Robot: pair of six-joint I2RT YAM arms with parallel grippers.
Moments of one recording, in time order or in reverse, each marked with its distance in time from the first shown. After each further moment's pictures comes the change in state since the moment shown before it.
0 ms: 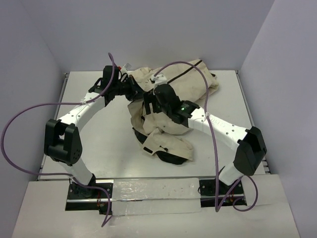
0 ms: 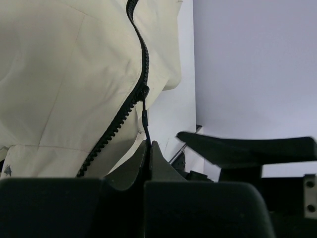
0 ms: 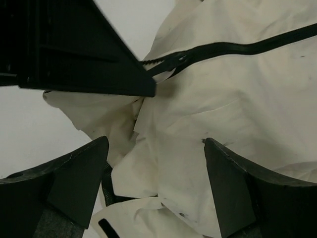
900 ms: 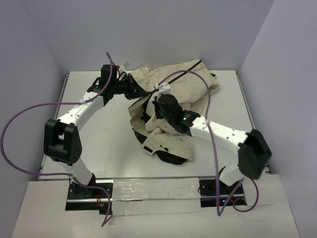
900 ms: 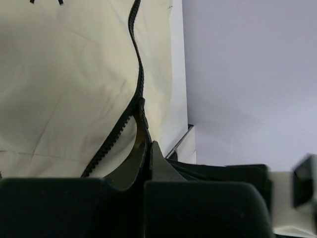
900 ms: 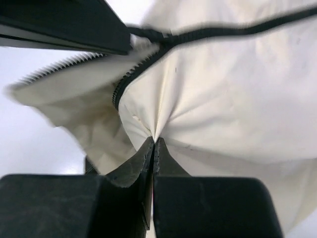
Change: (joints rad) left arm 0.023 0.002 0.000 0.035 0.042 -0.028; right arm 0.035 -0.054 -0.223 0.209 0.077 -0.009
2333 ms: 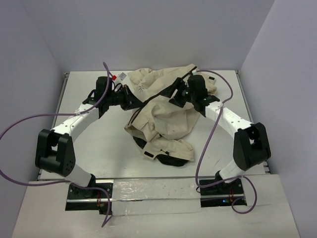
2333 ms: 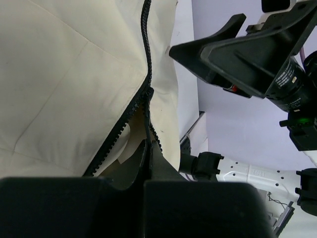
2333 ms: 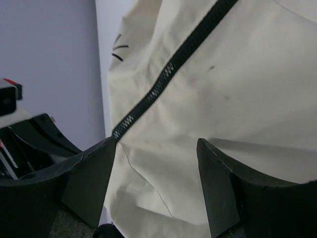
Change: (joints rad) left arm 0.017 -0.154 -0.263 0.100 0.033 0.057; right arm -0.466 0.073 0.032 0.005 -0.675 0.686
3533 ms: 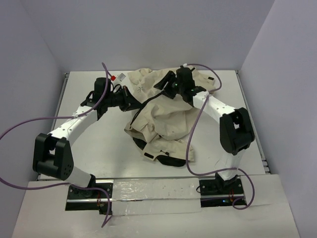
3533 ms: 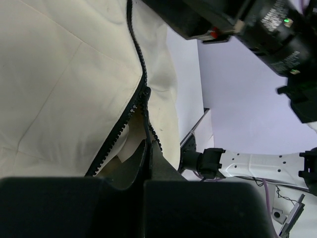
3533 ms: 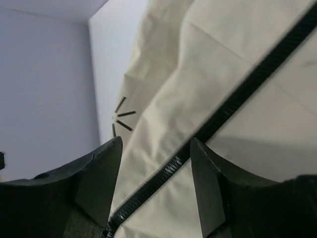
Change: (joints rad) left arm 0.000 -0.047 -0.024 -0.020 -0.003 0.040; right arm 0.053 0.255 0.247 0.019 0.107 0.039
